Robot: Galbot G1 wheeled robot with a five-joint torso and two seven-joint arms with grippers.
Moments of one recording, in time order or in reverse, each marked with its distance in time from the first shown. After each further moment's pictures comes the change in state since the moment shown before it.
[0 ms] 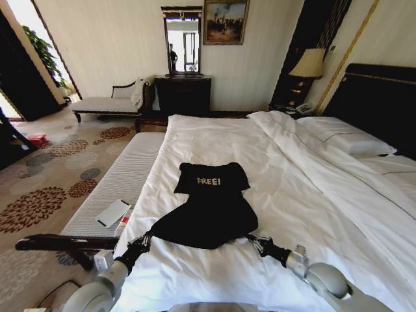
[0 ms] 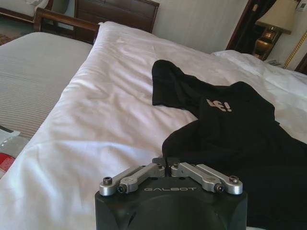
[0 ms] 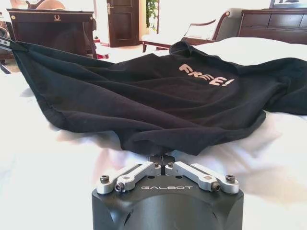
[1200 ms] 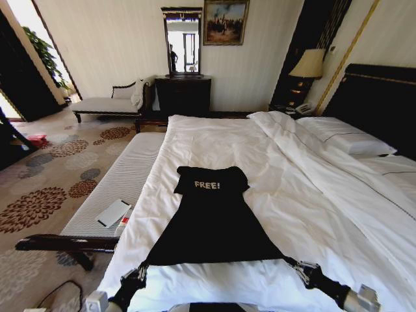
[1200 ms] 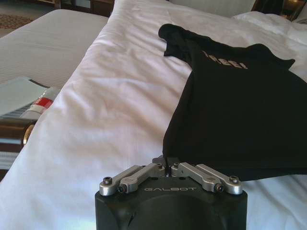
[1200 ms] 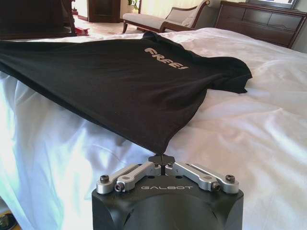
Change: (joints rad) left arm 0.388 -0.157 -0.016 -0.040 0.290 -0.133 0.025; right arm -0.524 0.160 0.507 0.090 -0.070 0.164 -0.137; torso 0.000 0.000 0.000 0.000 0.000
